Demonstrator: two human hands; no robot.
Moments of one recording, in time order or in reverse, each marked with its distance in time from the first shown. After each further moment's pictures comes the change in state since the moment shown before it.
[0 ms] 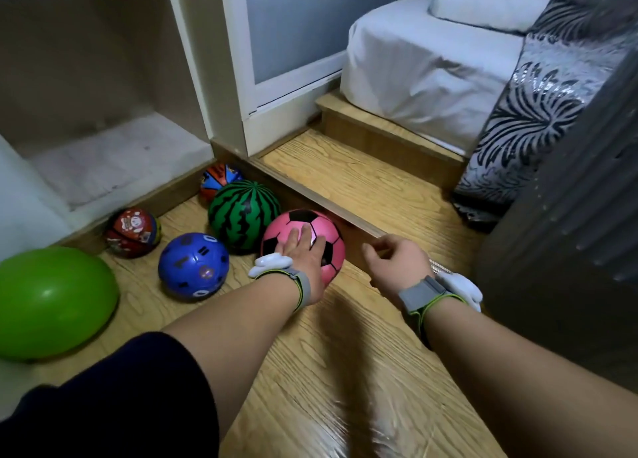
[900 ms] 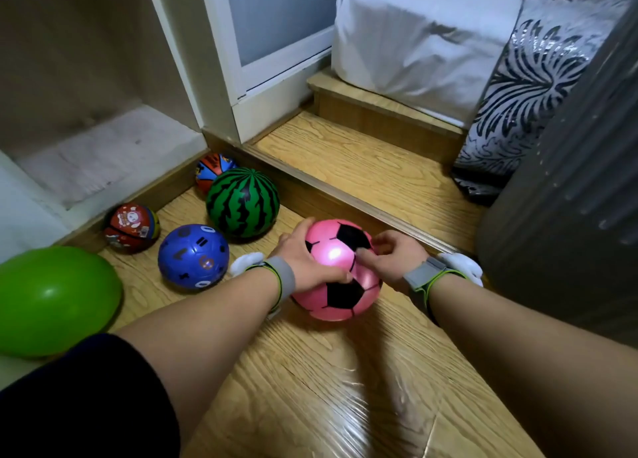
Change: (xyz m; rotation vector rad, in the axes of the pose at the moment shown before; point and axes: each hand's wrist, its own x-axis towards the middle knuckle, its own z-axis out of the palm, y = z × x) left_hand -0.025 -0.006 0.009 -0.800 0.049 -0.091; right_hand 0.008 0.028 0.004 0.015 -0.210 0.116
